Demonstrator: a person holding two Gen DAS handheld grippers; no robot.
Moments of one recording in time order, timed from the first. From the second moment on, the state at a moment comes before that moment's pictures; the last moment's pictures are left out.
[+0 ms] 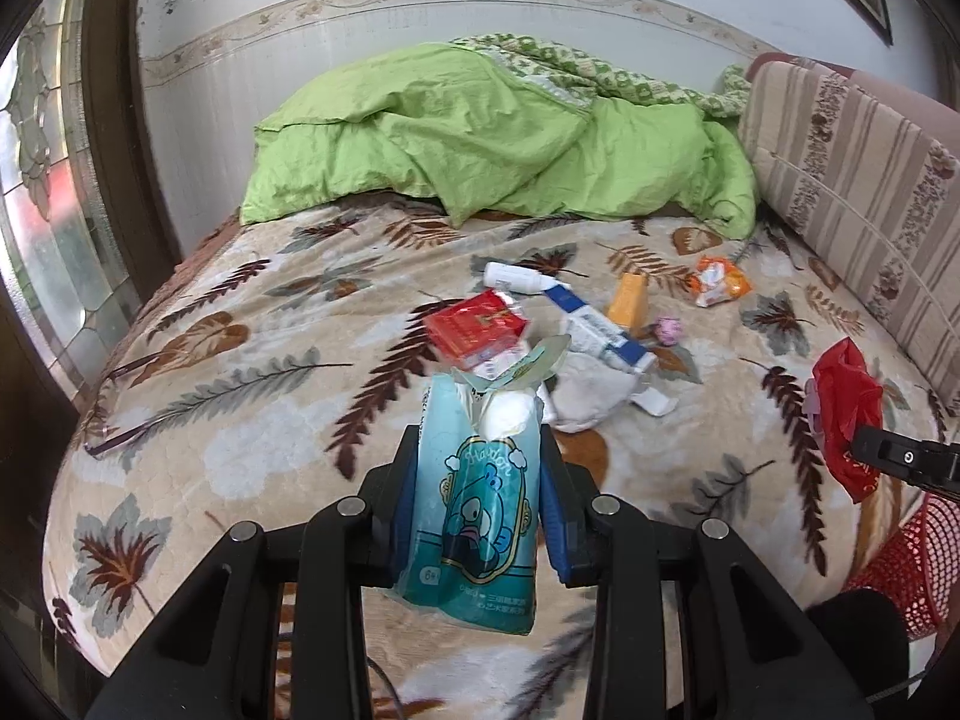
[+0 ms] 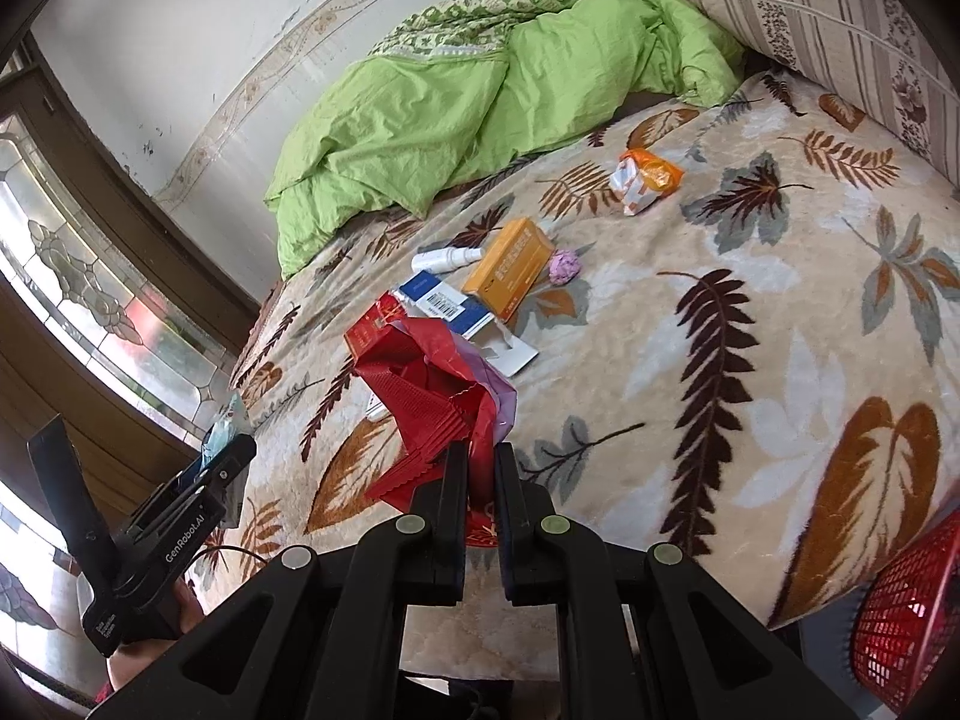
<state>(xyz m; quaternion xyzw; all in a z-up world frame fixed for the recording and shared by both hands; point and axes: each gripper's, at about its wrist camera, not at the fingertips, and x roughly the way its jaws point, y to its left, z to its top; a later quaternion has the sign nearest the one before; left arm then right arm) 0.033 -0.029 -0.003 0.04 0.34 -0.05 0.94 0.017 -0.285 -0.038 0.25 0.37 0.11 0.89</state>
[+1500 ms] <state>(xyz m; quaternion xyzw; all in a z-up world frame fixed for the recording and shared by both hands) -0.030 -0.308 -0.018 0.08 0.44 -0.43 0.78 -0.156 -0.514 -0.059 0.34 0.34 -0.15 0.86</state>
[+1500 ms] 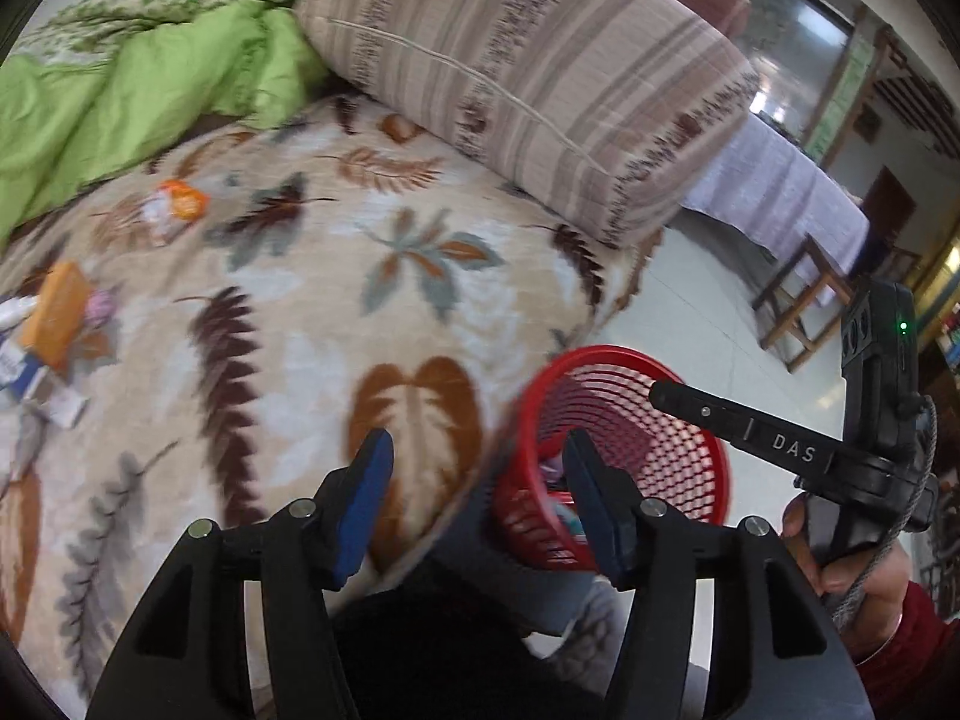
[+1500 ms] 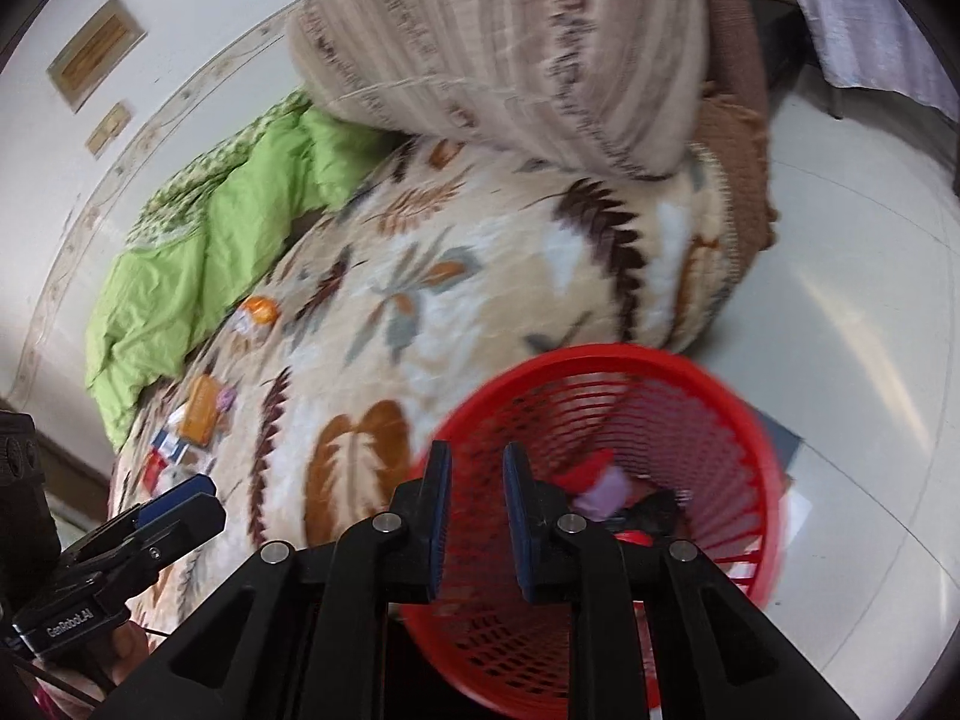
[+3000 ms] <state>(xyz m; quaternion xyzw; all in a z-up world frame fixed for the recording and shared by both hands) 0.228 0.025 -0.046 -0.06 0.43 -0.16 0.89 0.178 -0.203 -0.103 0.23 0.45 0.13 0.85</state>
